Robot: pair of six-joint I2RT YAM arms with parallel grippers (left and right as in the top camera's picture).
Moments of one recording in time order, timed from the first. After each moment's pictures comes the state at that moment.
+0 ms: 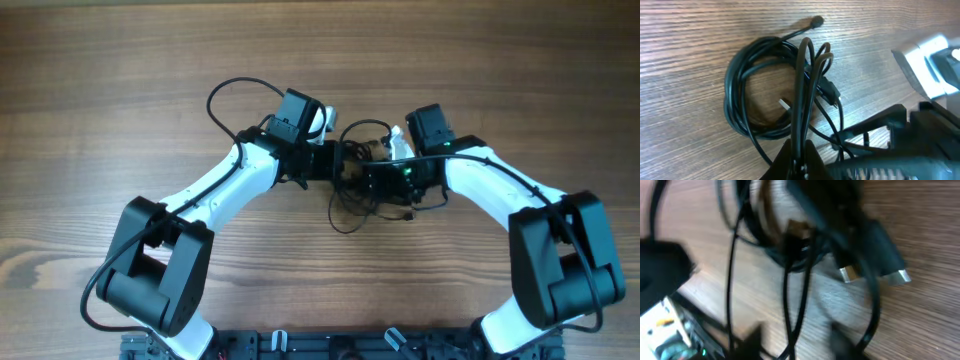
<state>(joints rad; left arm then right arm) -0.49 1.79 1.13 -0.43 0.44 -0.45 0.30 1.77 0.95 -0.54 -0.61 0.42</state>
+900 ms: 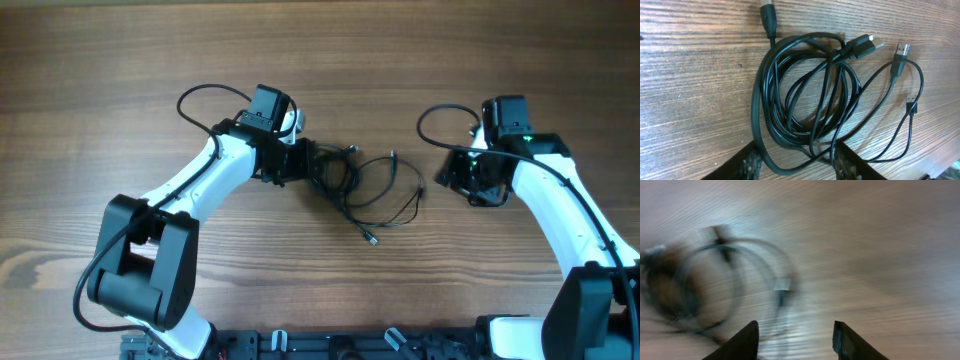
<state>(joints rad) -0.36 1.79 1.12 -0.58 0.42 -0.45 0.02 1.53 0.99 -0.82 -0.26 0.41</state>
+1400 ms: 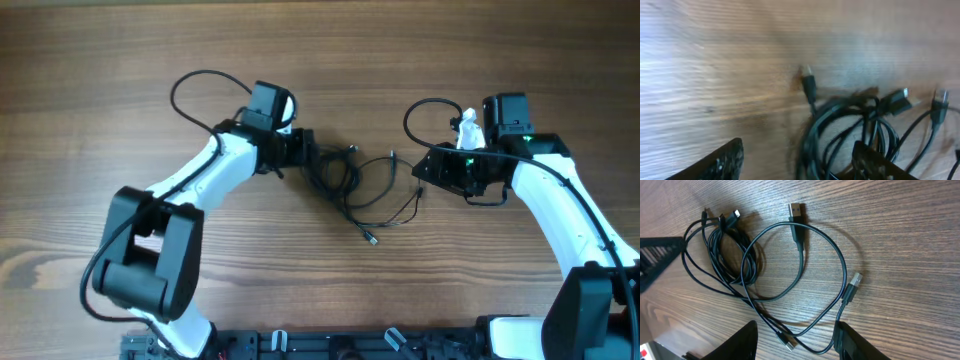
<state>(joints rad) -0.37 1.83 1.12 -0.44 0.23 -0.40 0.02 1.53 0.99 -0.79 -0.50 0.29</state>
